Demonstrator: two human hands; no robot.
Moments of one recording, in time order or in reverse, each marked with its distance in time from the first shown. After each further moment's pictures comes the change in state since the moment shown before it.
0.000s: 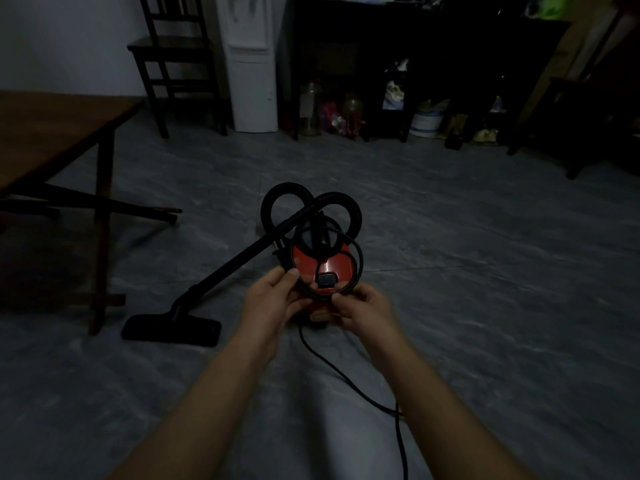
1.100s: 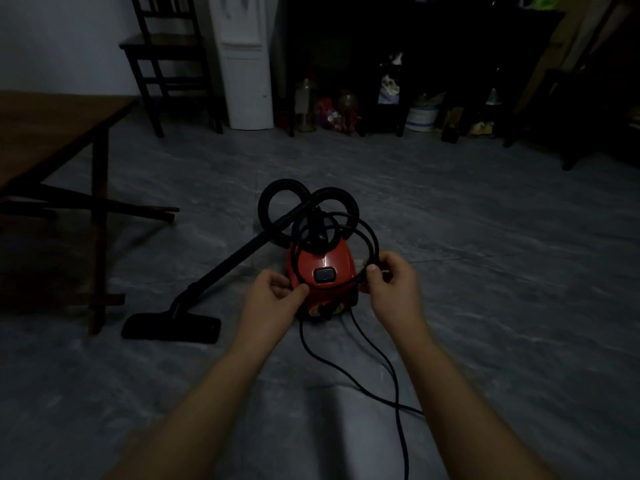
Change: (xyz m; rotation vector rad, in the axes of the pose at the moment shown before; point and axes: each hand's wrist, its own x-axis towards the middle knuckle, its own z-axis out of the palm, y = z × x) left_hand 0.000 -0.014 -0.017 0.653 0.138 0.147; right_hand 0.012 -0.011 -0.029 -0.368 0.259 -0.403
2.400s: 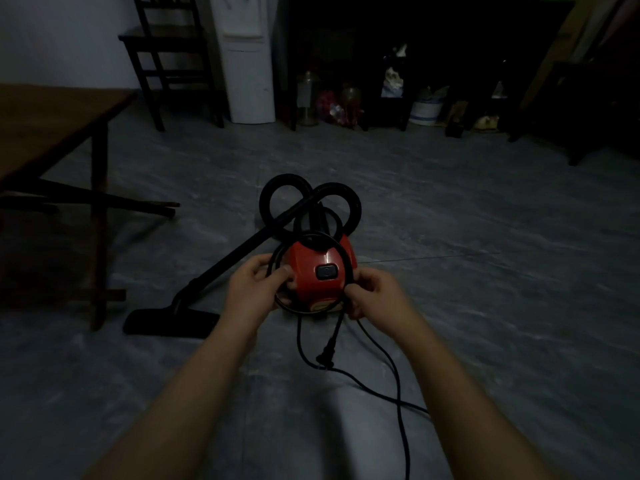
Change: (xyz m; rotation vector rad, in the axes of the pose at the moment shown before) left_hand 0.016 0.008 -0.015 -0.352 -0.044 -0.102; right_hand -0.008 -0.015 0.001 -0.004 -0.393 0.212
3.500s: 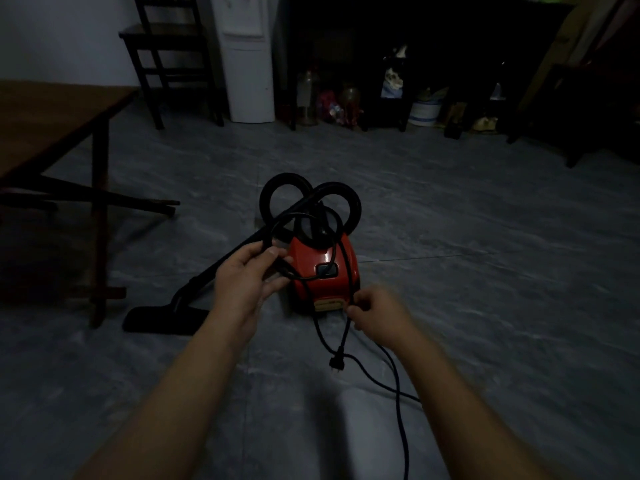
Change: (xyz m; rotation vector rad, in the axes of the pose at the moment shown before) left_hand -0.008 0.022 -0.006 -0.288 0.004 0.025; right_hand 0.001 0.028 0.002 -0.536 -0.020 0.062
